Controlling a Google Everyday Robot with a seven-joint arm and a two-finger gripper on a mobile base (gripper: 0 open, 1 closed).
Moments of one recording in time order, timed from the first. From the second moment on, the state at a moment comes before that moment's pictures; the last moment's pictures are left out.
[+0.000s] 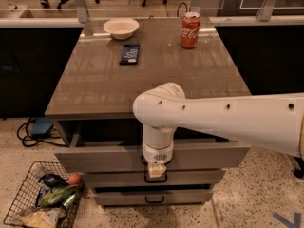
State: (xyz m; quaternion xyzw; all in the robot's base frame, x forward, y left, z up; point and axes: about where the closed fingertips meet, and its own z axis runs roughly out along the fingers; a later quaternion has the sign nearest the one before) arm 0.427 -0.019 0.625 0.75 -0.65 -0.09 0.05
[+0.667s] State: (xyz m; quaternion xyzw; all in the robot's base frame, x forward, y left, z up) arm 0.427 -0.020 0.624 0.75 -0.65 -0.09 0.05
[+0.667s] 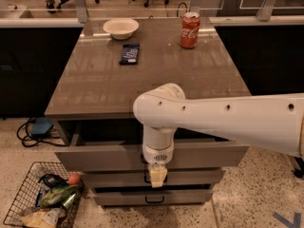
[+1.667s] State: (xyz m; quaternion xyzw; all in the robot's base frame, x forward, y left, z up) arm 0.433 -0.024 0.643 0.75 -0.65 -0.07 0.05
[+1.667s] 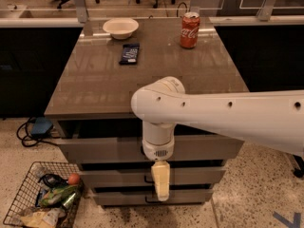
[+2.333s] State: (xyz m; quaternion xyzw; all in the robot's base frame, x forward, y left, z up) arm 0.435 -0.027 0.653 0.75 -0.65 -0.06 0.04
